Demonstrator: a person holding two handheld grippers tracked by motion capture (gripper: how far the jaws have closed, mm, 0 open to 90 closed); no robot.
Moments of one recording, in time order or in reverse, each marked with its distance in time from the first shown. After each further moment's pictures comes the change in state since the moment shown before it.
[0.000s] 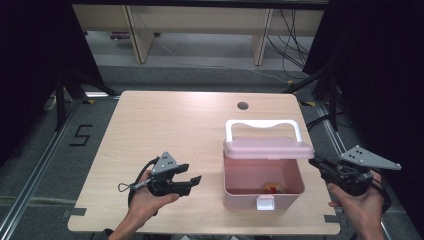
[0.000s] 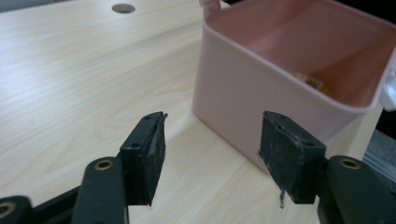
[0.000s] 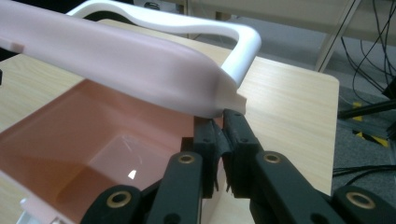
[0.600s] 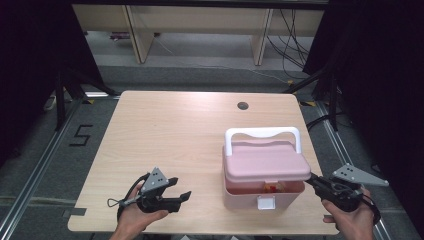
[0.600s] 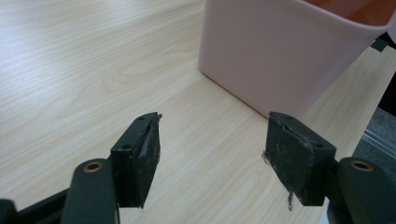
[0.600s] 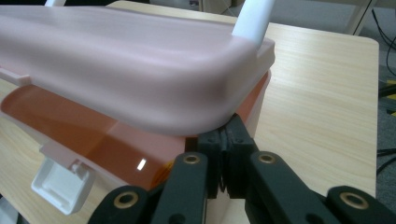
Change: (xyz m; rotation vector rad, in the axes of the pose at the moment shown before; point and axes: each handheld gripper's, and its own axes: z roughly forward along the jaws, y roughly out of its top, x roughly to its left) left arm 0.003 -0.042 -0.018 0.047 0.023 0.011; right arm 0.008 -0.045 0.009 0.044 0.070 0.078
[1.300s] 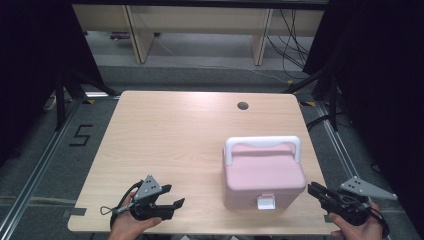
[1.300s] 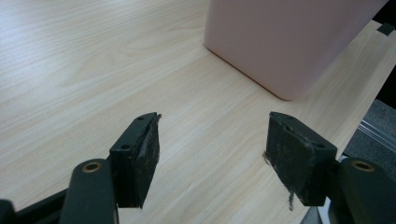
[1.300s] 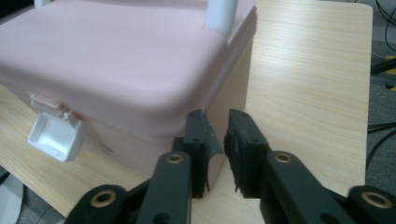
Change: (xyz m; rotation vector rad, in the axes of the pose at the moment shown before) left arm 0.004 -0.024 -0.009 0.022 0.009 -0.011; right arm -0.008 -0.029 -0.017 0.038 -0.019 0.060
